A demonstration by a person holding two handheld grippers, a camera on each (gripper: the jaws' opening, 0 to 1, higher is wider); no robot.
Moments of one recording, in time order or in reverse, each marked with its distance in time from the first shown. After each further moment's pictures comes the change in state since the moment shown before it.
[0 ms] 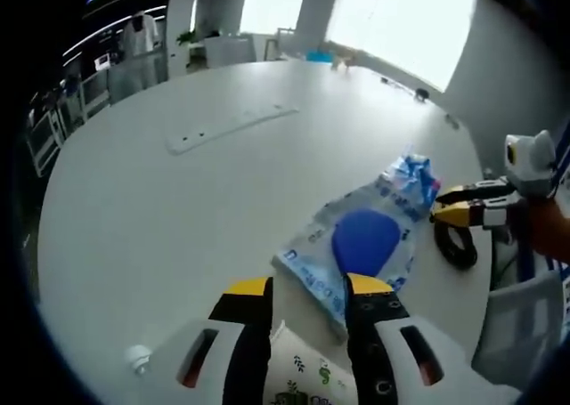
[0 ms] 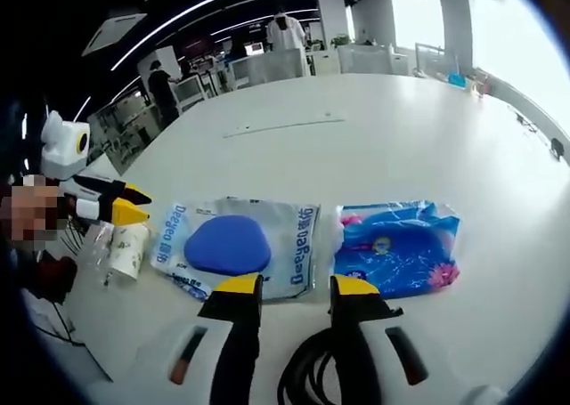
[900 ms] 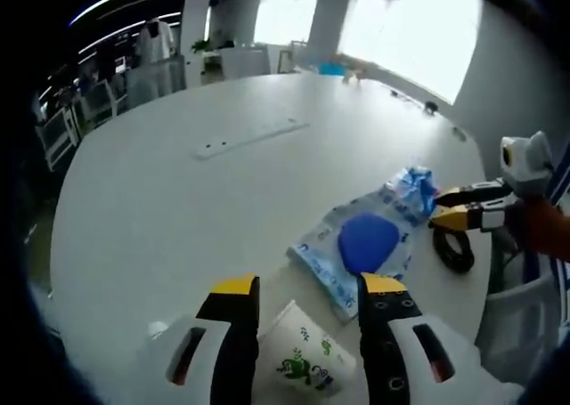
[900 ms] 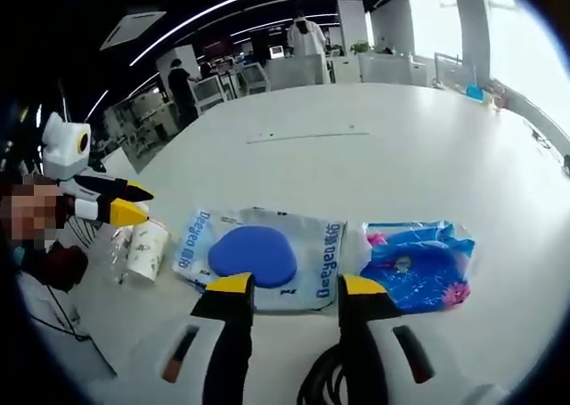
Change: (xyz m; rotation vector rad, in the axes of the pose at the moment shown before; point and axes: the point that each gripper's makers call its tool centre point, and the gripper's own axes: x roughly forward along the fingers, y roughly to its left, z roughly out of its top) left arm -0.036 0.008 -0.003 -0.030 -0.063 0.056; right arm -0.003 0.025 0.015 -0.055 -0.022 0.073
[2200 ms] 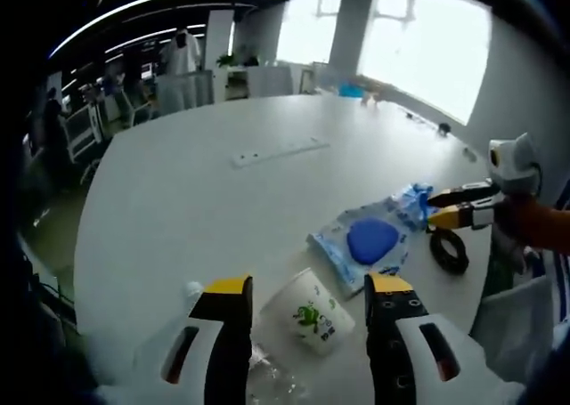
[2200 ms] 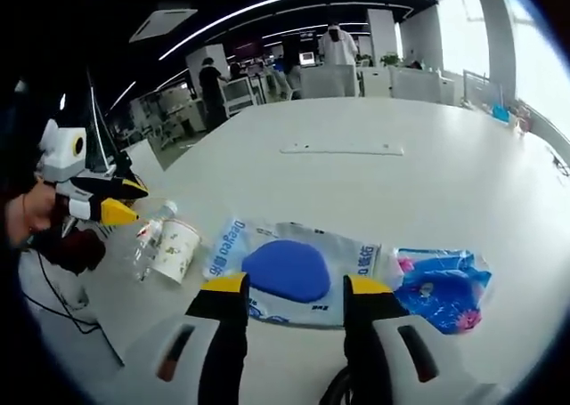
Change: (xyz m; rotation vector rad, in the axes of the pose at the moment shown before) left arm -0.067 0.011 -0.013 -0.059 -0.102 0.085; right arm -0.005 0.037 0.018 -0.093 -0.025 0.115
